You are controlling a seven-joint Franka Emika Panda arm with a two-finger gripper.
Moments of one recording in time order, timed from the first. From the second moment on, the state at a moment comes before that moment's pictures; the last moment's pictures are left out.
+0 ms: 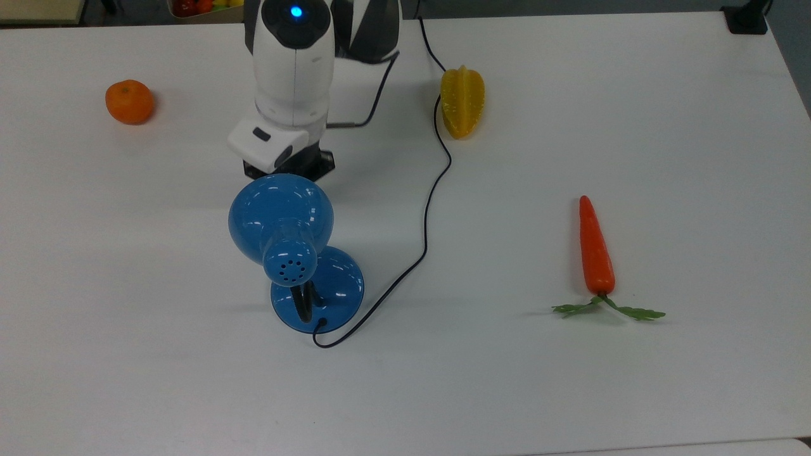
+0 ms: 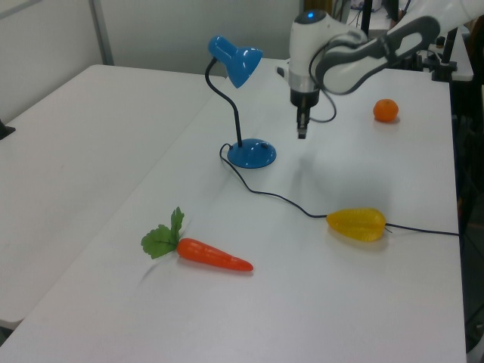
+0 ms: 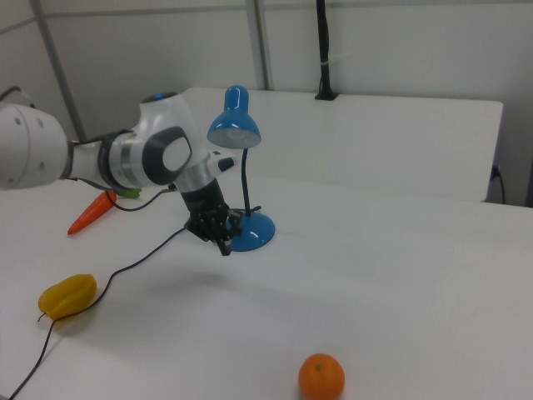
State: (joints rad) arm 0.00 0.37 0.01 -1.76 -0.24 2.17 -0.15
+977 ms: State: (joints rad) arm 0.02 0.02 0.01 -1.67 -0.05 1.74 0.02
